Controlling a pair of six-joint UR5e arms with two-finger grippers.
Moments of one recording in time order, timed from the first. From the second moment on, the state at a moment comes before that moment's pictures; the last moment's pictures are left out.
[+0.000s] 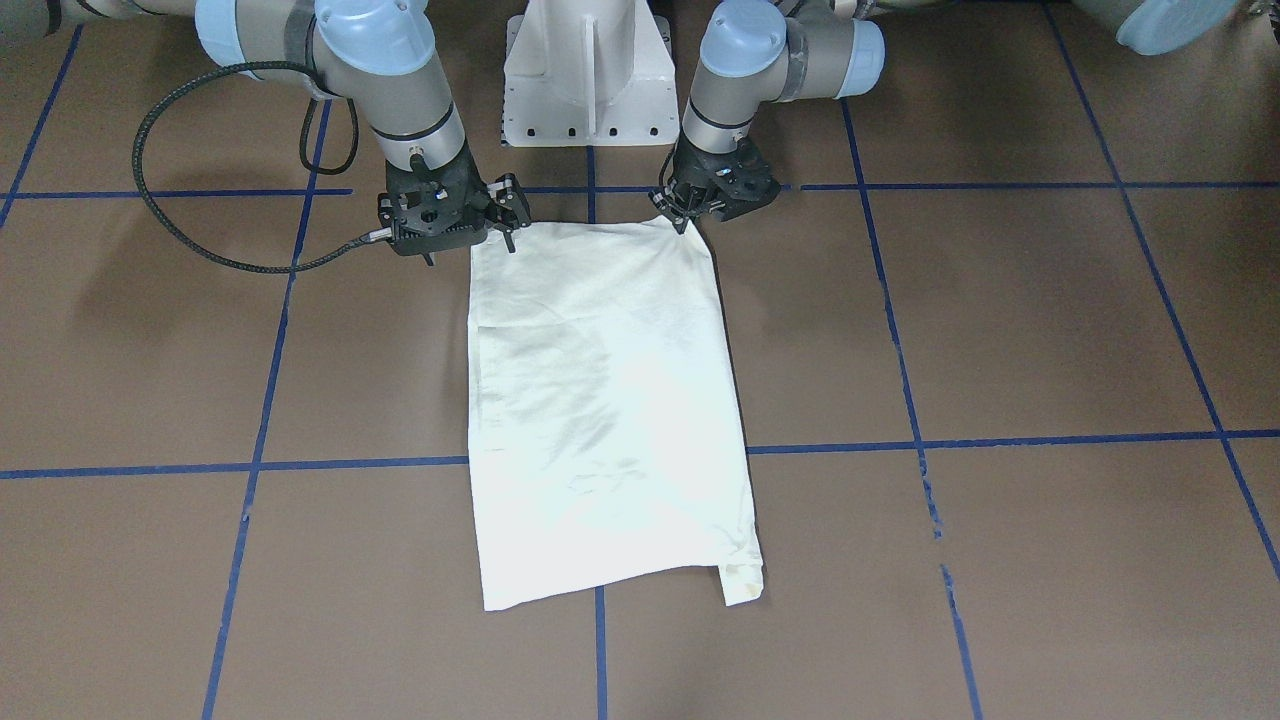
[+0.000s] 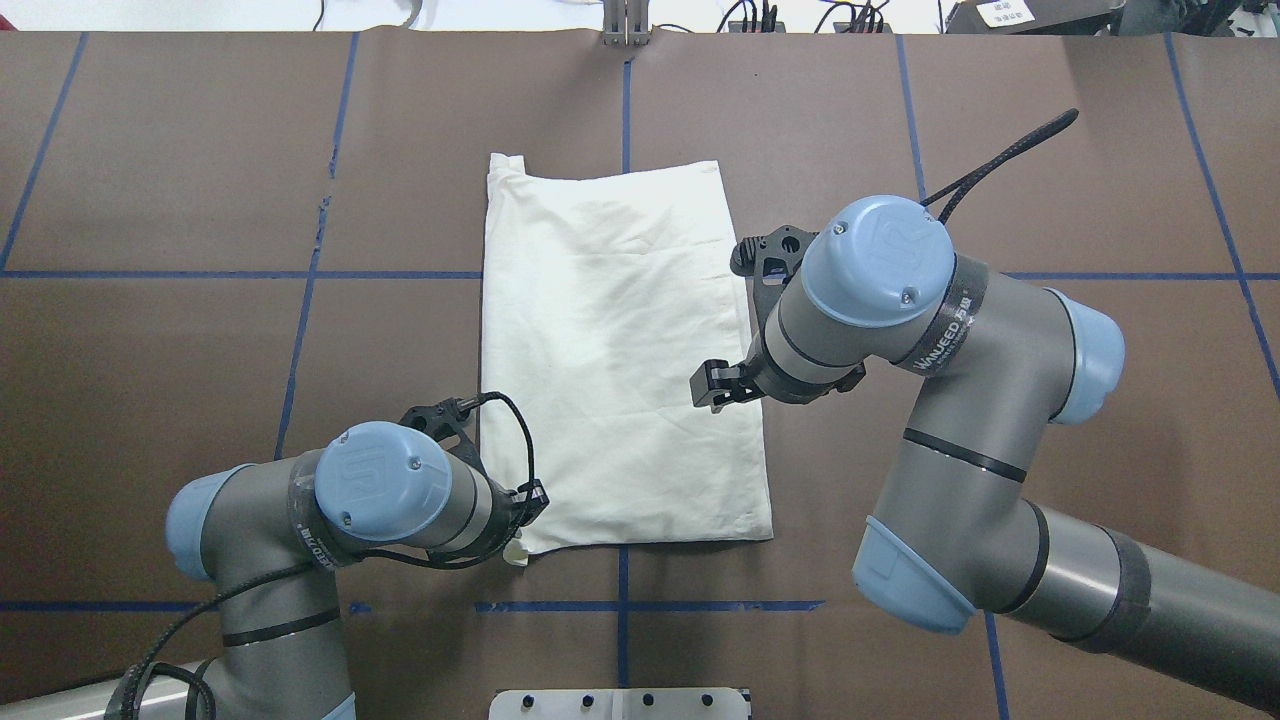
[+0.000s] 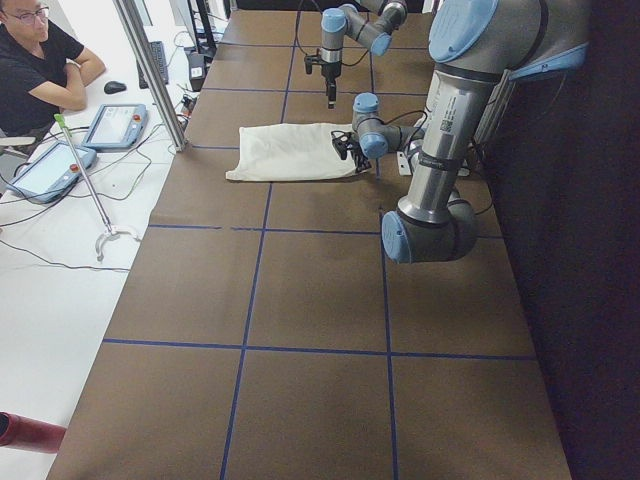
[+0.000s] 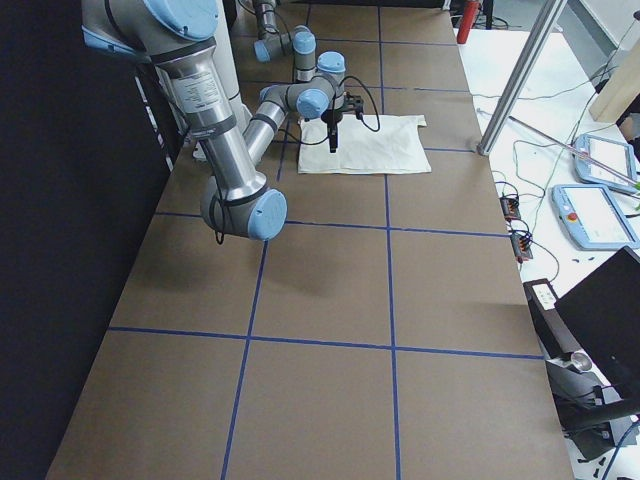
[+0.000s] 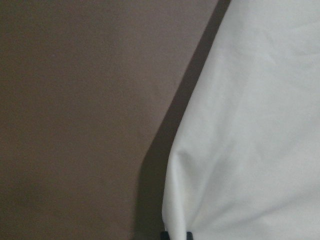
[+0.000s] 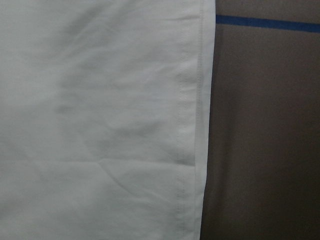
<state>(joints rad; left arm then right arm) -0.31 -2.01 -1.85 -1.75 -1.79 -1.84 0.54 -1.05 1.91 -1.65 1.93 1.11</state>
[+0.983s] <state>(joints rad) -0.32 -2.02 -1.89 -1.70 -1.79 -1.77 0.33 -1.06 1.80 -1.42 1.74 1.90</state>
